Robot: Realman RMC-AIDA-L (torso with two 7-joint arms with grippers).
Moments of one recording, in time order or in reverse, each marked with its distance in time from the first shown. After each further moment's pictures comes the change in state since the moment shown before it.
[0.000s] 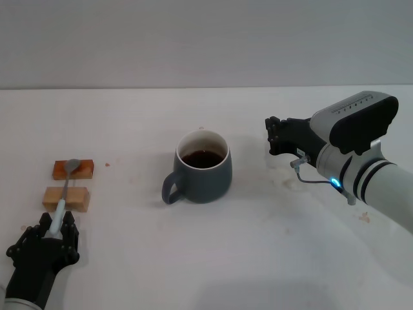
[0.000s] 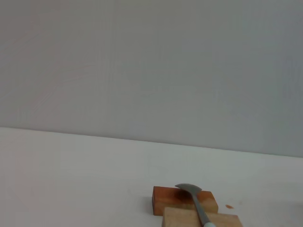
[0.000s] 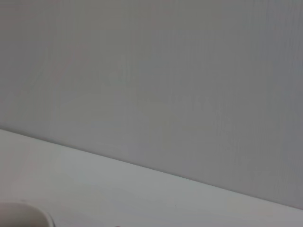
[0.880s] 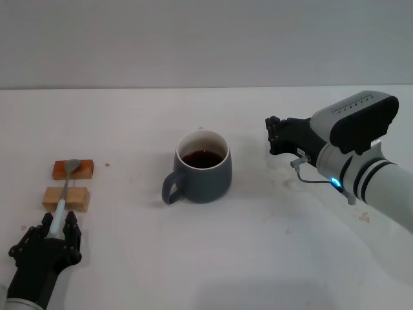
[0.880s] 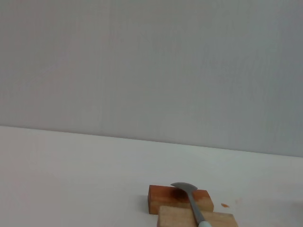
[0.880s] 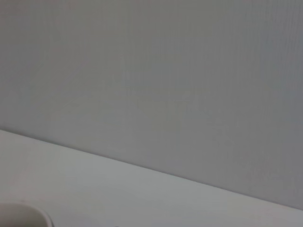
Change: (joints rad) left arm 0.000 0.000 0.000 -0.001 0.009 -0.005 -0.009; right arm 0.000 0.000 0.002 -0.001 0.000 0.000 0.000
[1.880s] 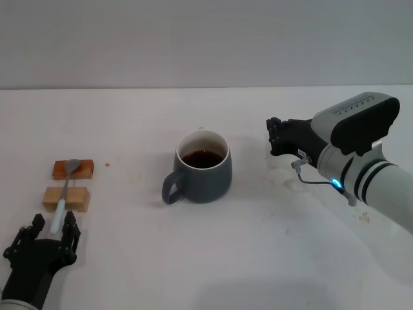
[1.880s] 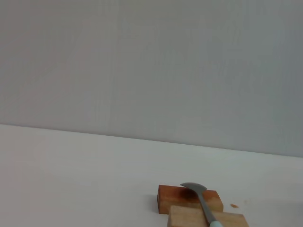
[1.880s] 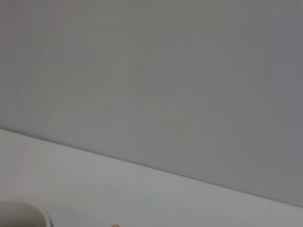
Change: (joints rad) left arm 0.009 0.002 -0.012 -0.003 0.000 0.000 0.000; right arm -0.004 0.000 0.000 0.000 0.002 0.000 0.000
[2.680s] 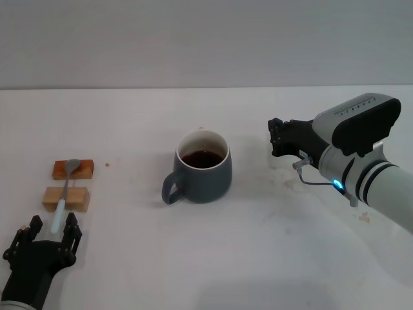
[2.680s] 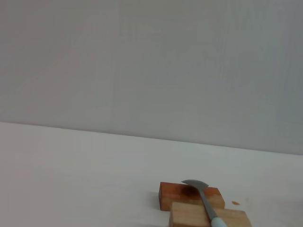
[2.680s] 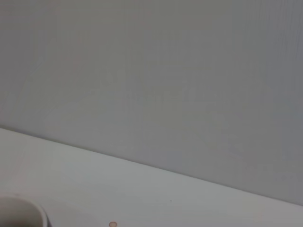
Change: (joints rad) left arm 0.003 -0.002 -0.001 0.003 0.001 -0.002 0.001; right arm -0.002 0.000 0.000 -0.004 0.000 -0.002 0.000
